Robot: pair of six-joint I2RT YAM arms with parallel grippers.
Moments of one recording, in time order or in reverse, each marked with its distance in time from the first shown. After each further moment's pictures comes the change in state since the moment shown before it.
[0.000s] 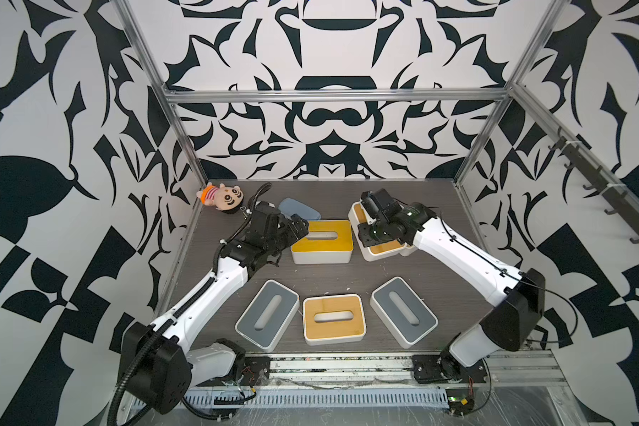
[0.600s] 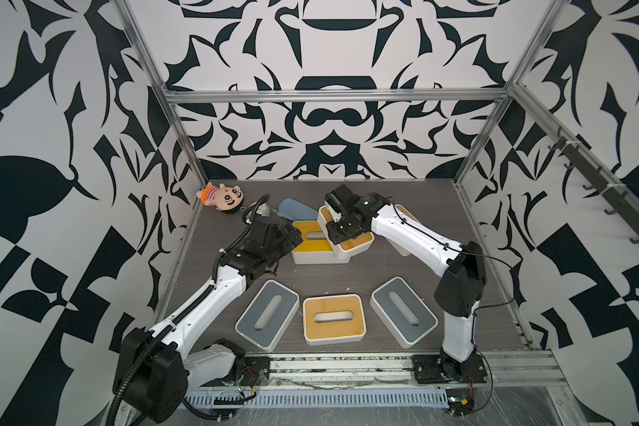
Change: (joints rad) left arm 0.000 -0.032 -0.099 -0.003 -0.096 -0.065; right arm 0.077 0.352 0.328 -0.049 -0.083 -0.046
